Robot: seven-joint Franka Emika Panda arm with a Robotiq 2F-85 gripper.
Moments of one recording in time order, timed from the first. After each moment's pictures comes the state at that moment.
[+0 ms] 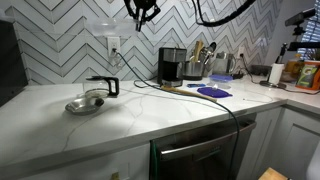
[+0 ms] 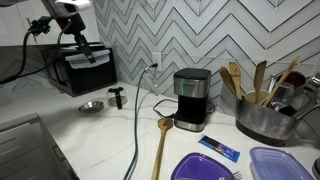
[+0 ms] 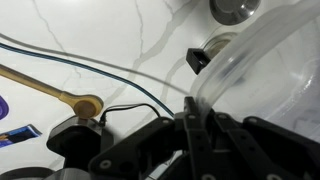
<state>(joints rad) 0.07 -0.32 0.12 -1.97 0.02 2.05 0.64</state>
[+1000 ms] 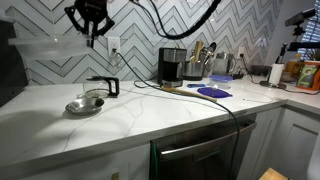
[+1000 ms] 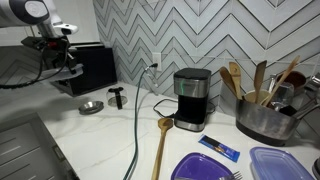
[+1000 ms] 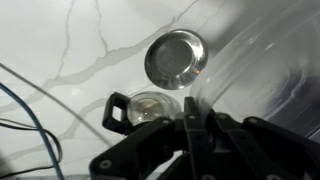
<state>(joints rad) 0.18 -0.10 0.29 -1.85 0.02 2.05 0.45</state>
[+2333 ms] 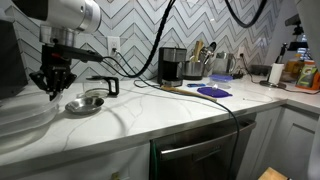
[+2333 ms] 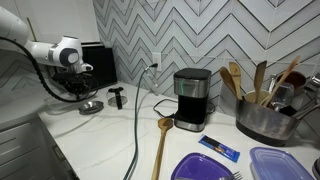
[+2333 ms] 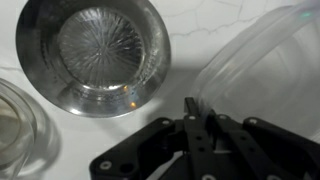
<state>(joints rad) 0.30 0.43 0.31 -1.57 0.04 2.10 -0.15</state>
